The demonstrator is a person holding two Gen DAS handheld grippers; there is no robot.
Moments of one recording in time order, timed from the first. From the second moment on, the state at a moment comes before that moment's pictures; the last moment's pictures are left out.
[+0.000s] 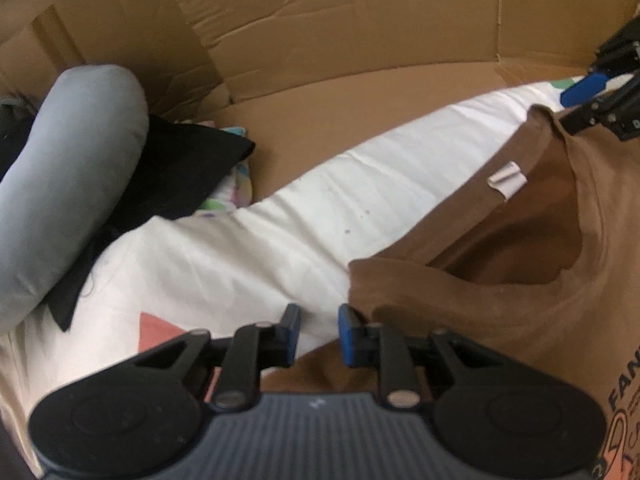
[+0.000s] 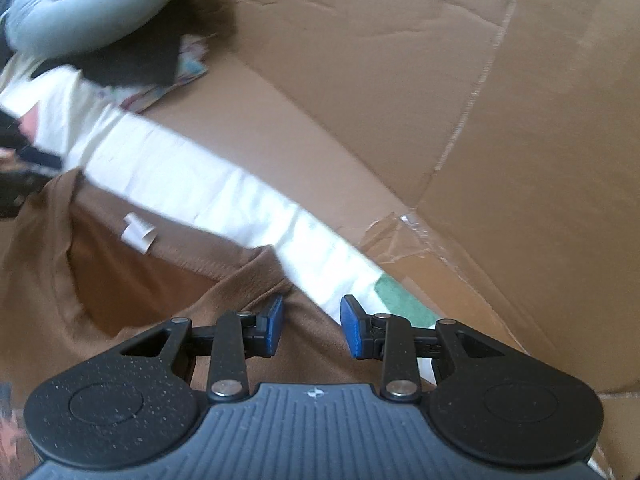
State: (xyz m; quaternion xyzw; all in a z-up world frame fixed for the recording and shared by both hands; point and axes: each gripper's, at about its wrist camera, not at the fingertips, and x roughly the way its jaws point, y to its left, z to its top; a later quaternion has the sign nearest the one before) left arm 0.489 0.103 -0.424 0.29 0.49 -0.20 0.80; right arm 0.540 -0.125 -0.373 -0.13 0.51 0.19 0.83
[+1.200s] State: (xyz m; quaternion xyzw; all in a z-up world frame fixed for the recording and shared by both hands) left arm 0.493 0.100 -0.406 0.27 0.50 -0.29 0.77; right arm 0.547 -0.121 -0.369 -0.15 0.52 0.23 0.81
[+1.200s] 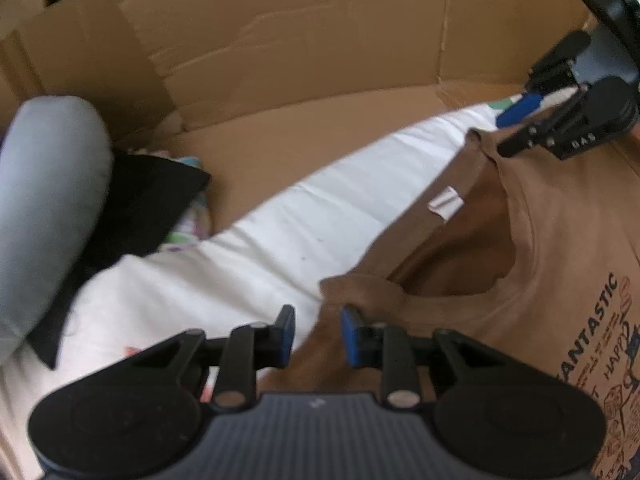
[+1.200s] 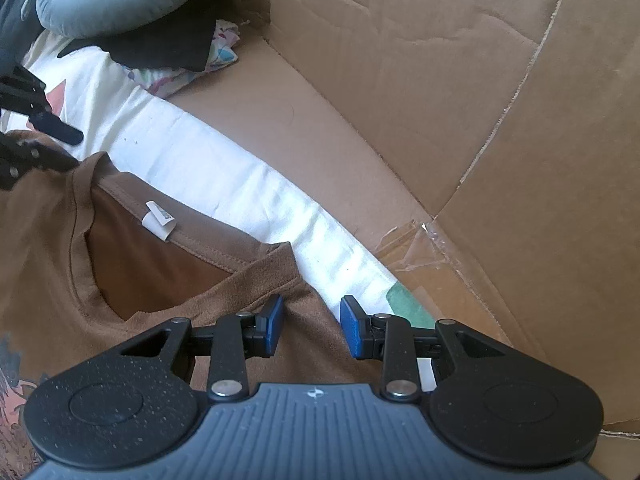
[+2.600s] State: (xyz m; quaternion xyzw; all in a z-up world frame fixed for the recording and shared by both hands) left arm 0.489 0.096 -0.388 0.27 0.44 -0.23 0.82; right arm 0.533 -0.110 -0.348 -0.16 0.48 0.18 0.84
